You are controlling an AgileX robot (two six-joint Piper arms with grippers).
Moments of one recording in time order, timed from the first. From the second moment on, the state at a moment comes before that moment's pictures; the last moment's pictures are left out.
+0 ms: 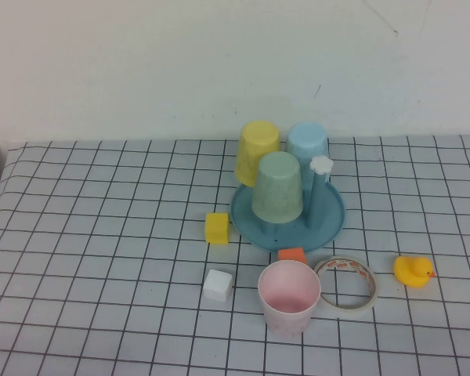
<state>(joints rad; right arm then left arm) -0.05 -0.01 0.02 -0.07 0.38 0.10 -0.04 -0.01 0.02 -0.09 0.35 -0.01</state>
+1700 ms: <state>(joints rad) -0.05 -0.01 0.03 0.74 0.32 0.14 -0.04 0.01 -0.09 -0.88 0.31 0.16</state>
